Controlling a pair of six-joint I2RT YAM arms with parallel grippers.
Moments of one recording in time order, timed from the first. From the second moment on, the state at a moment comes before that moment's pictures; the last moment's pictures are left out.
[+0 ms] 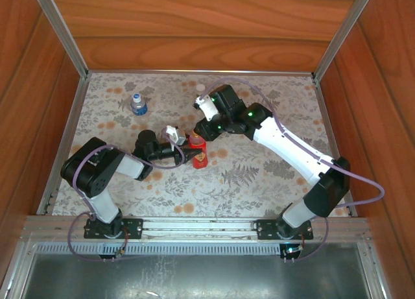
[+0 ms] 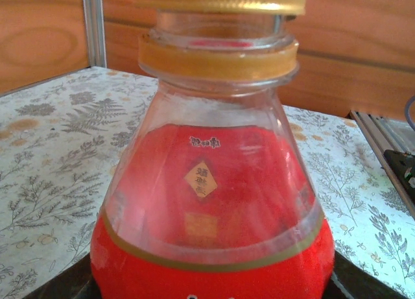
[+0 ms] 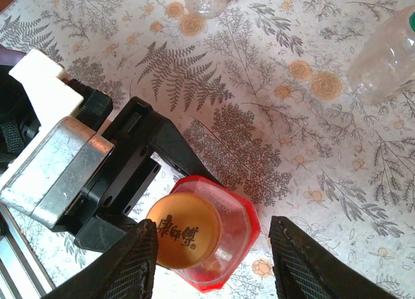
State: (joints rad) left arm -0.54 1.72 0.45 1.18 0.83 -0.06; right arm 0.81 1.55 1.49 -0.81 -0.17 0.02
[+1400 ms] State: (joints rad) left arm -0.54 1.72 0.45 1.18 0.84 -0.05; right arm 0.82 1.60 1.54 -0.86 -0.23 0.00
